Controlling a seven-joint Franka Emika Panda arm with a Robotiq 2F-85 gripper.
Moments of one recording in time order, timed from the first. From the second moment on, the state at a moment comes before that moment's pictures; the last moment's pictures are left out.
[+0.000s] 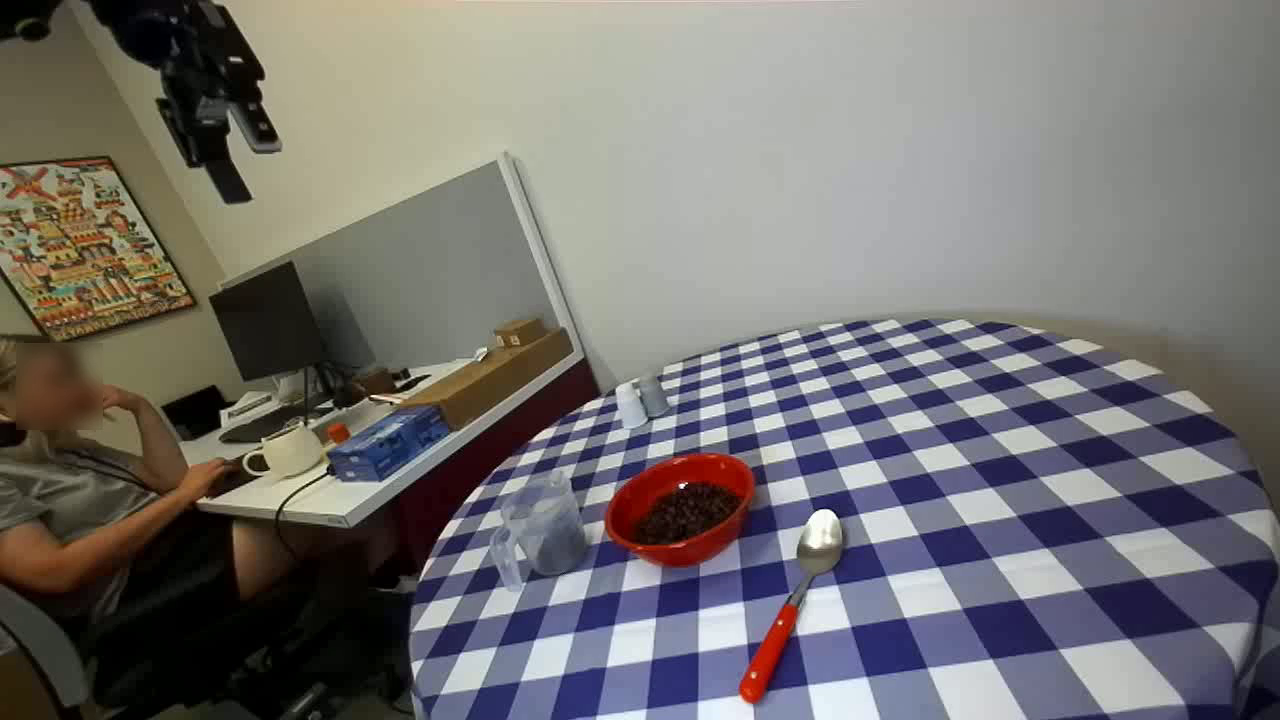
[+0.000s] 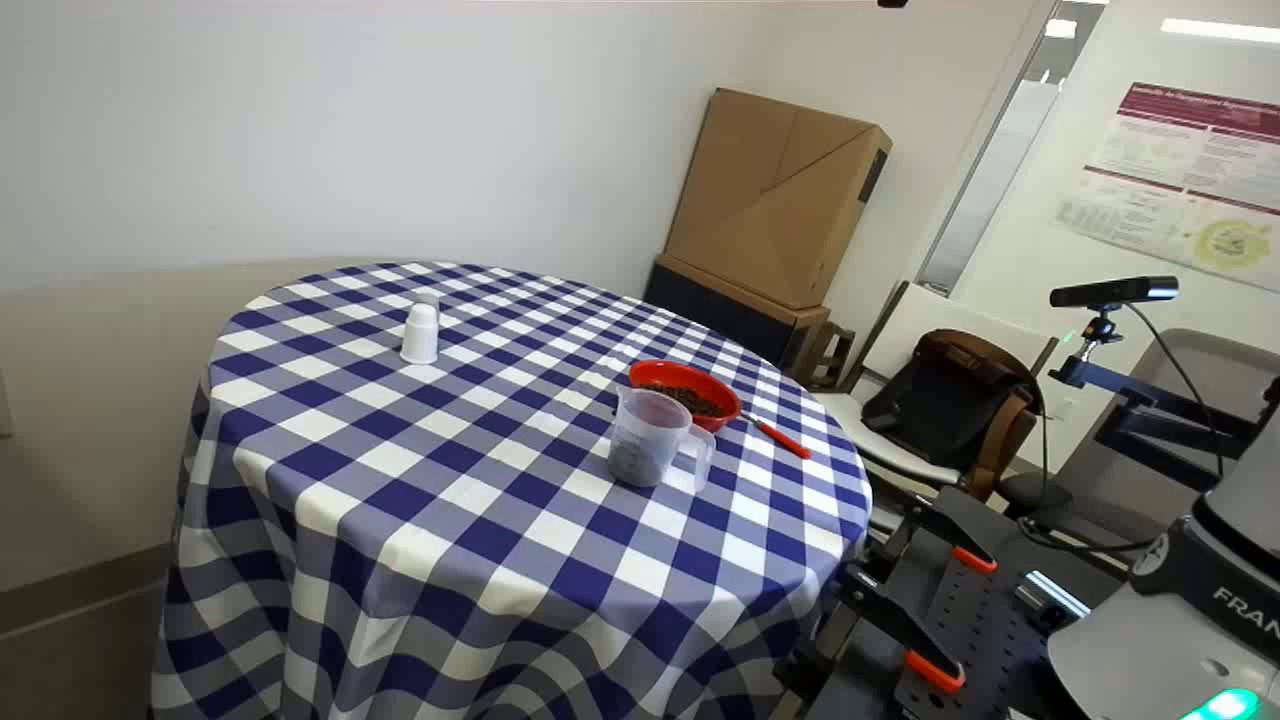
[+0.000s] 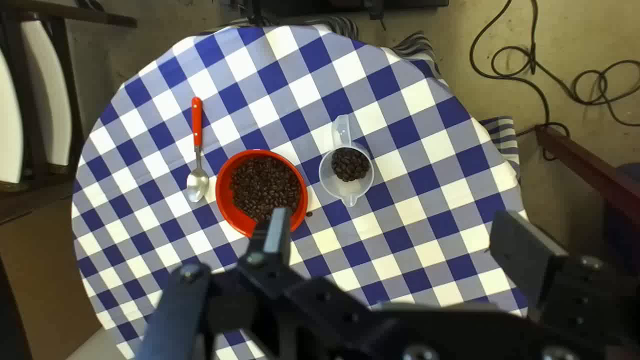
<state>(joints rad) 0.03 -0.45 0.29 -2.17 -0.05 1.64 0.34</state>
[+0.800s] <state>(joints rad) -0.04 -0.44 0.11 -2.35 -0.16 1.79 0.33</state>
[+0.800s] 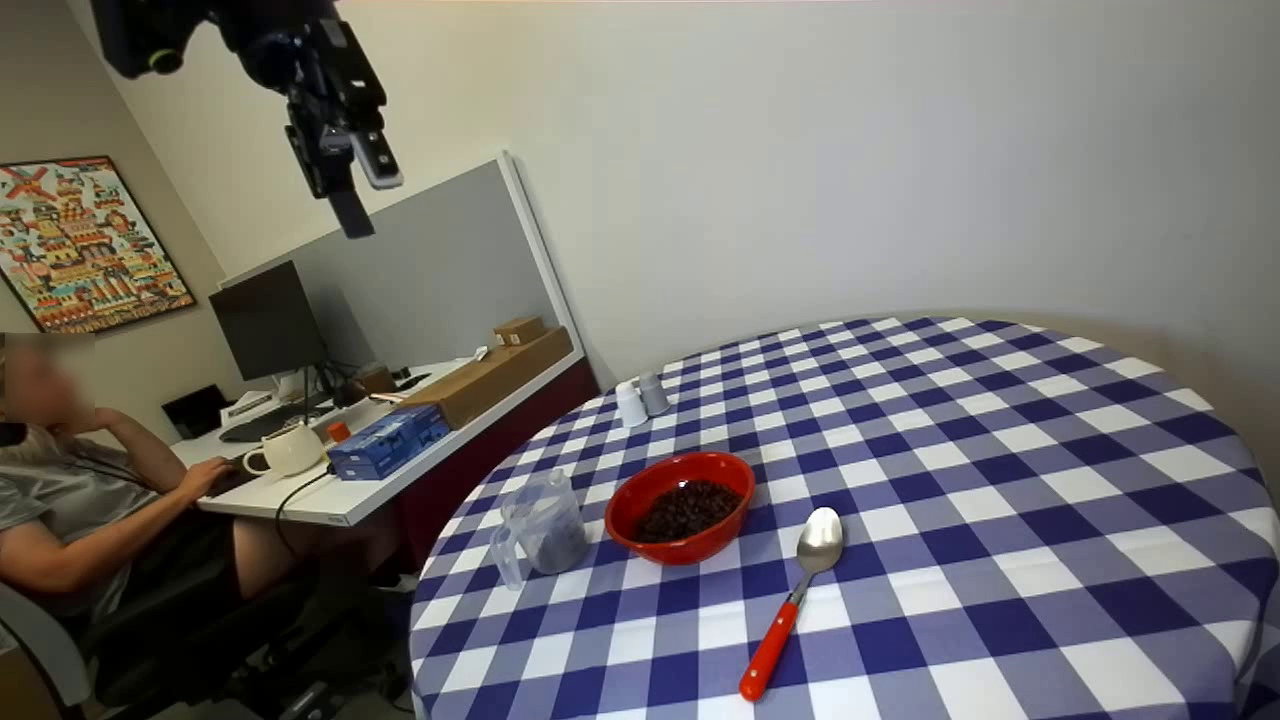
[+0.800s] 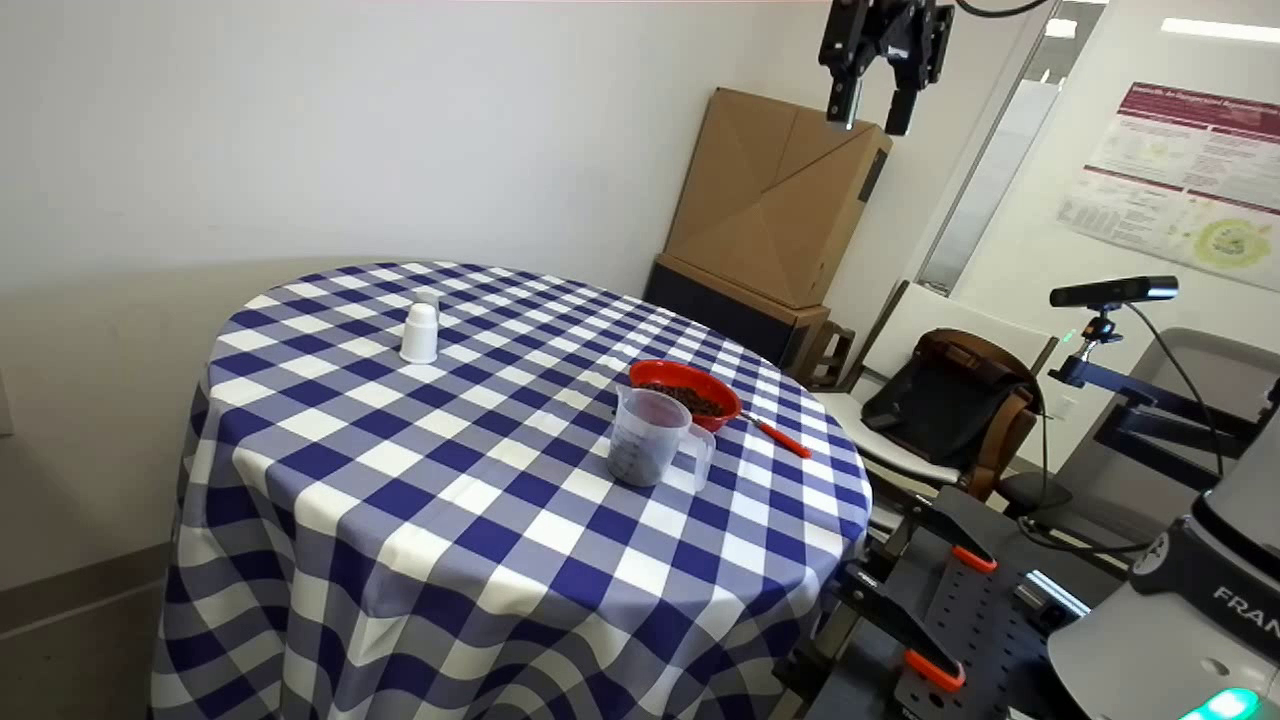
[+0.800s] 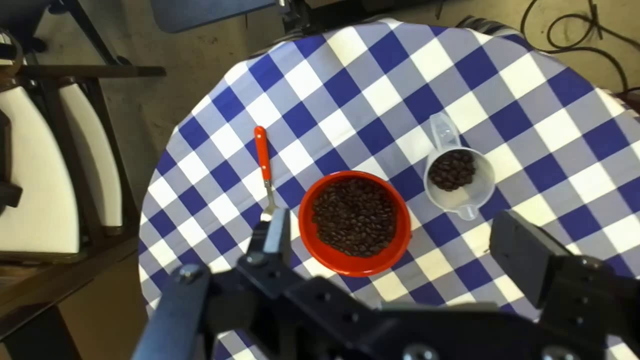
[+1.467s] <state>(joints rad) -0.14 -0.35 -0.03 -2.45 -0.23 1.89 0.32</state>
